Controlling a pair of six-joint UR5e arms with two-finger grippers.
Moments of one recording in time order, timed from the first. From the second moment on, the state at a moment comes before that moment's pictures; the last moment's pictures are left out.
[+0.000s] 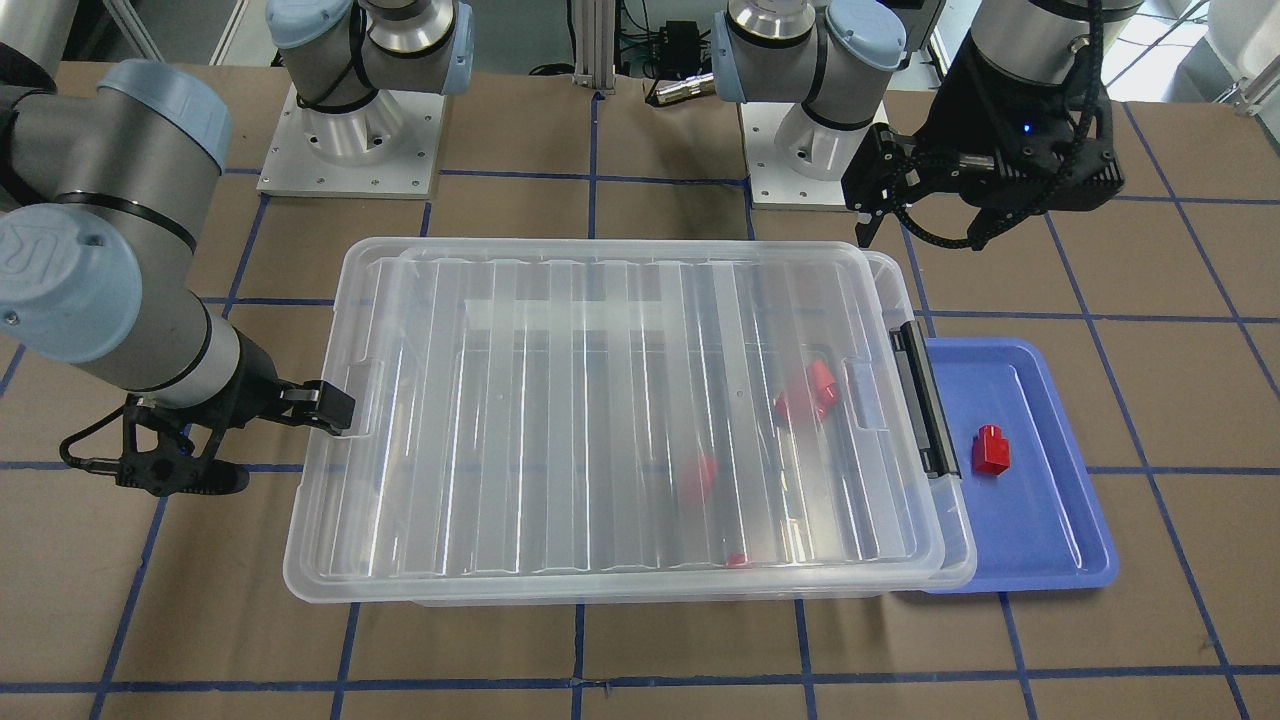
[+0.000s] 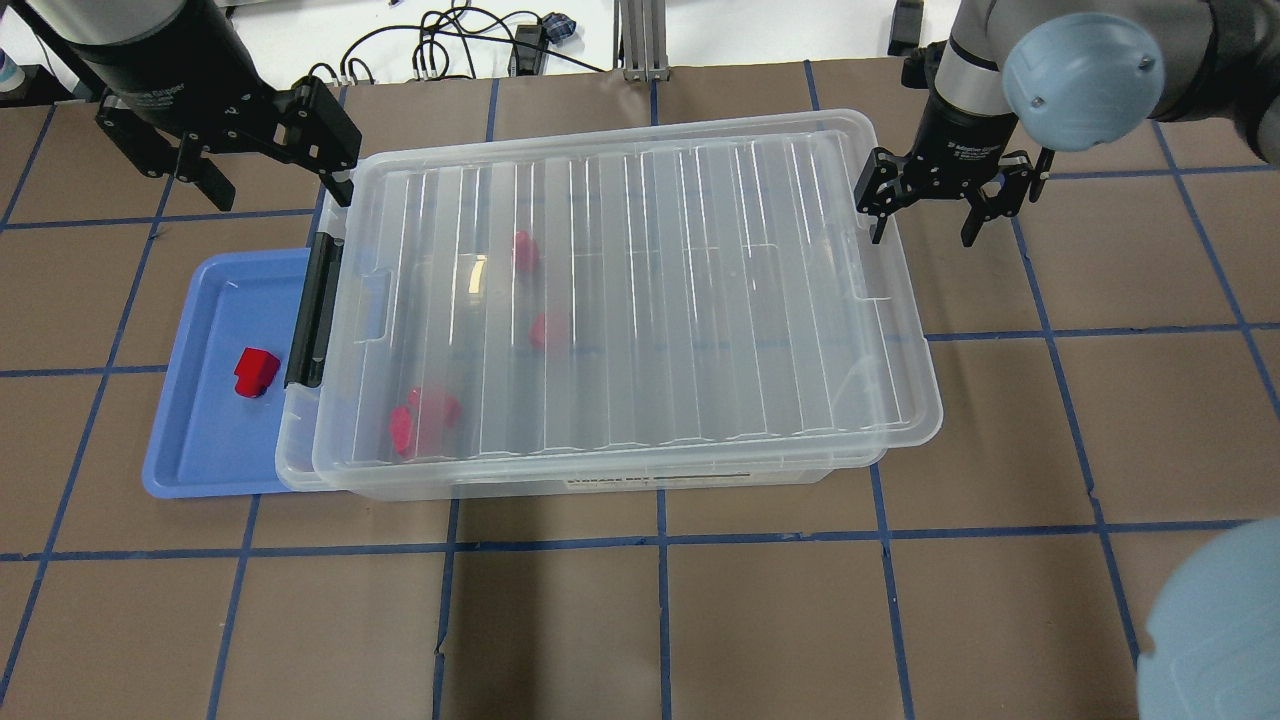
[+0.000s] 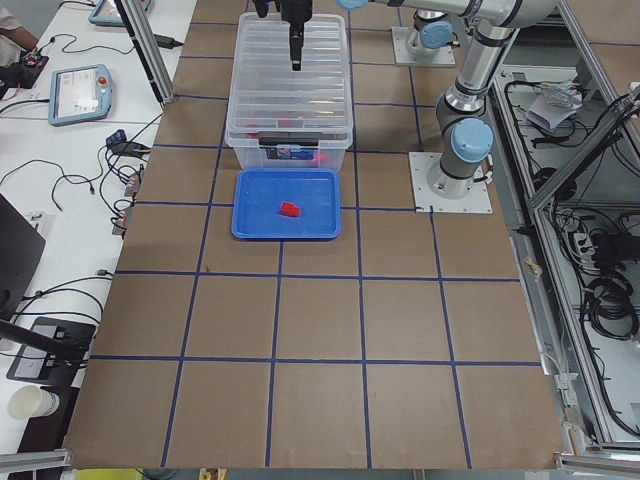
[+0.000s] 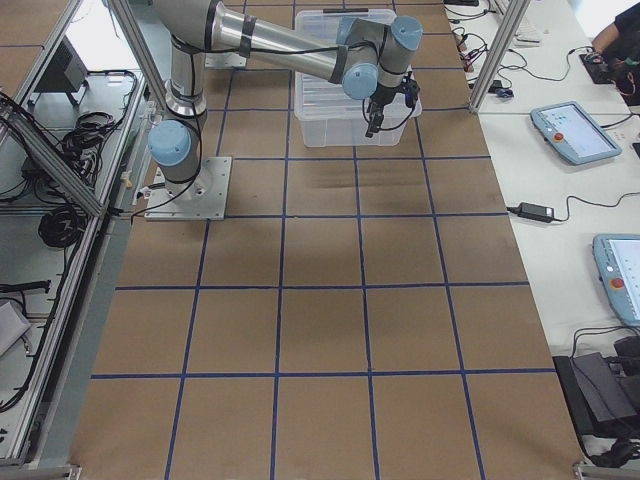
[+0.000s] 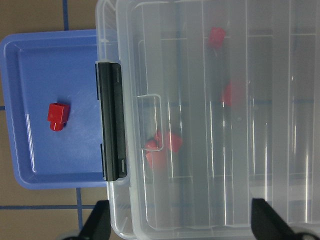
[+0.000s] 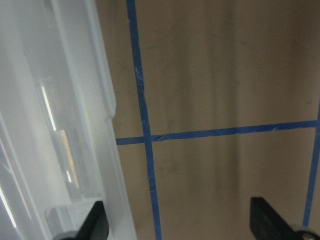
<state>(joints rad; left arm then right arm) -1.53 -1.60 -1.42 -1.68 1.58 0.05 1.49 -1.24 1.51 -1.68 -1.57 0.01</state>
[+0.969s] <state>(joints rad) -1.53 -1.60 -1.42 -1.68 1.58 0.05 1.33 -1.25 1.50 -1.72 -1.64 -0.19</state>
